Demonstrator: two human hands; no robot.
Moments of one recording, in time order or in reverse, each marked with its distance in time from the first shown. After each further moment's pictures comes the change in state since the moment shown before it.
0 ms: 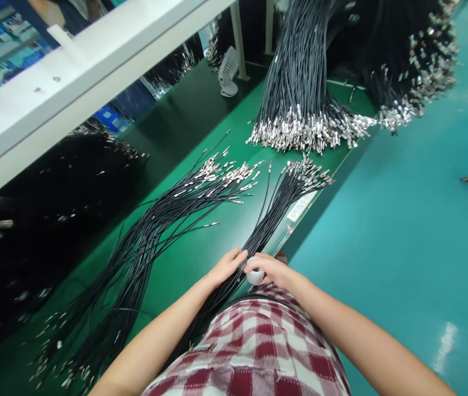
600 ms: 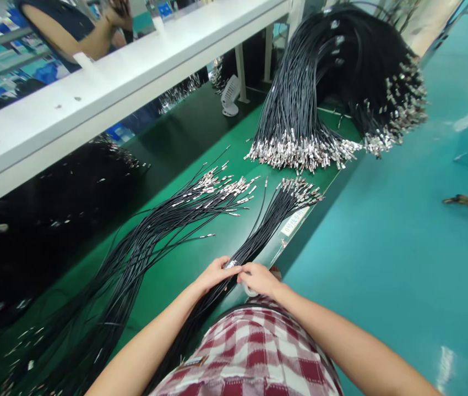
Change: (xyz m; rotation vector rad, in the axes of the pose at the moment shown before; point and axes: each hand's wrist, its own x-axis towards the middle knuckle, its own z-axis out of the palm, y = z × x) left_hand -0.005 0.010 -0.015 -0.048 -0.006 -0.079; right_hand 0.011 -0.008 0.001 -0.789 0.112 -0.470
